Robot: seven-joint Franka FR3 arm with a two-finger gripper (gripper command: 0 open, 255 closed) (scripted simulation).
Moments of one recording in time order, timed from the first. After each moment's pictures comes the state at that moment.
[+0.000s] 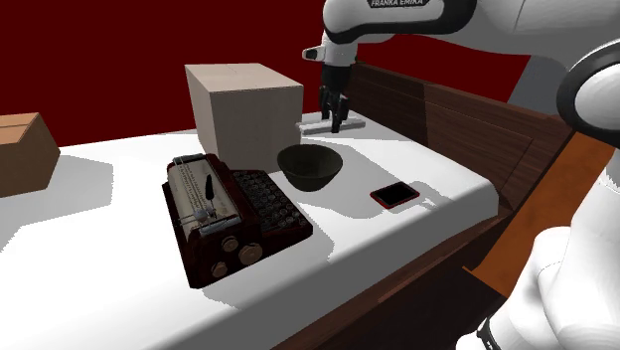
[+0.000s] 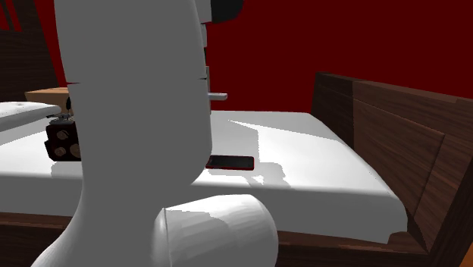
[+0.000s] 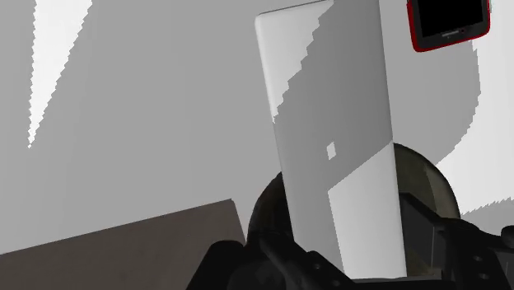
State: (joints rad) arm 0.31 0.12 -0.29 -1.55 0.04 1.64 -1.21
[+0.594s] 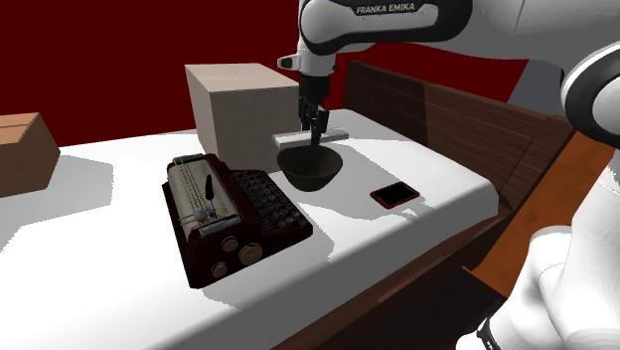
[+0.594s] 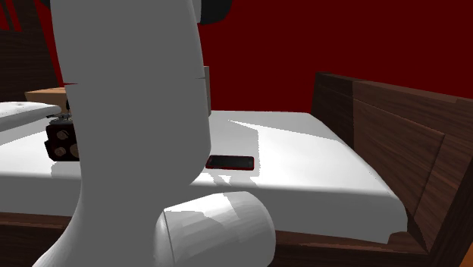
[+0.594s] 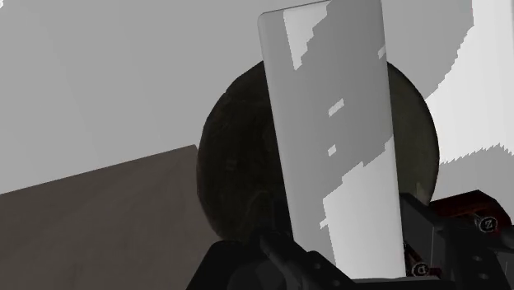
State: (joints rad) arm 0.39 0.12 -0.23 -1.58 0.04 1.68 -1.07
